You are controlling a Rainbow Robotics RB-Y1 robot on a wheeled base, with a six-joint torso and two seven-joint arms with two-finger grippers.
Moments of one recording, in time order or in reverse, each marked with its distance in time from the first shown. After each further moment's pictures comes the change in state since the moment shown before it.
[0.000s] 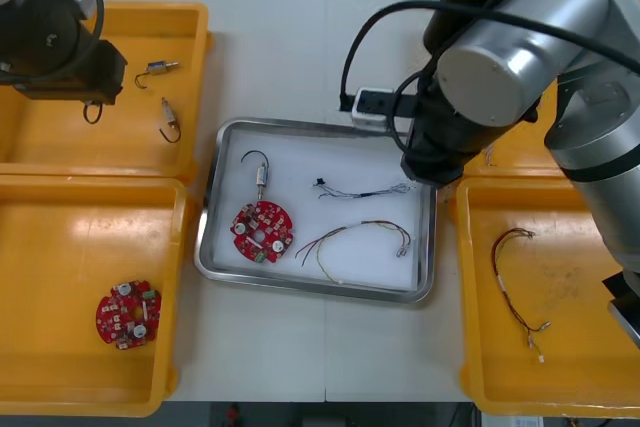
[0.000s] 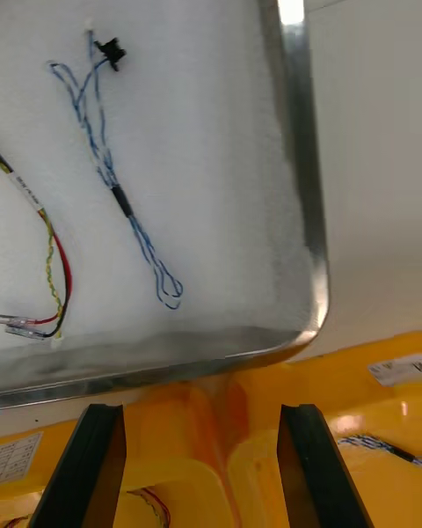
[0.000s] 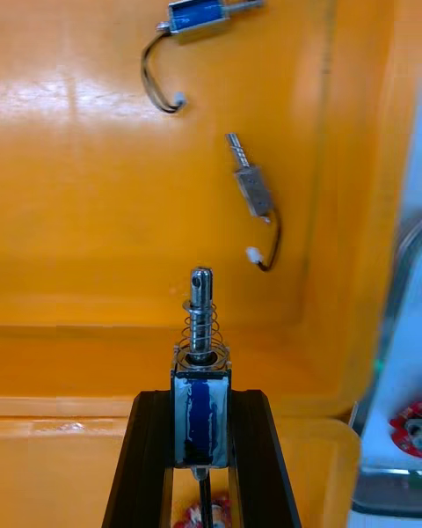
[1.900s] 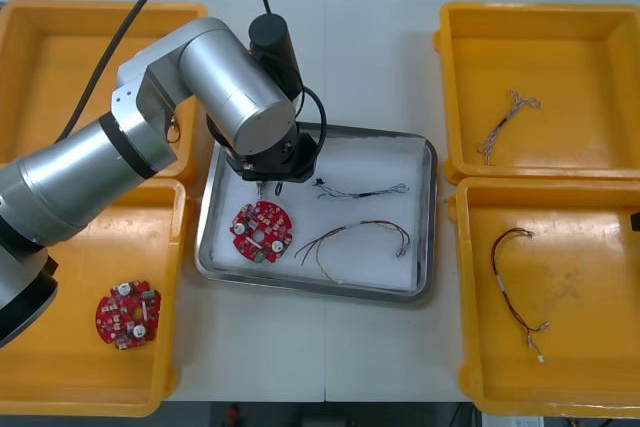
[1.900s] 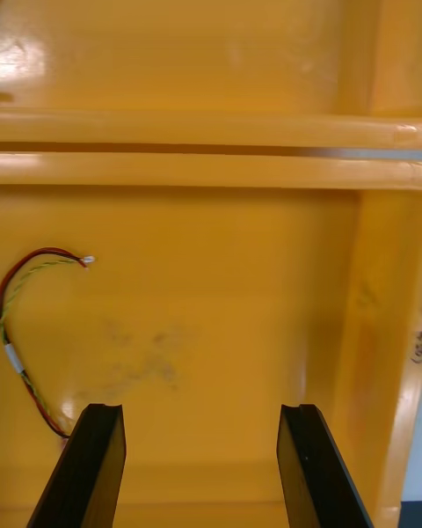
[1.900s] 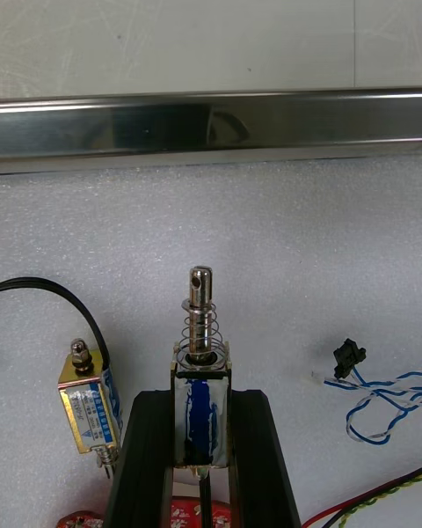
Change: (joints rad) right arm 0.692 -0.167 -0.795 -0.361 -0.096 0.004 -0.603; left arm -0.147 -0.206 -0.699 0.168 0.029 -0.416 0.429
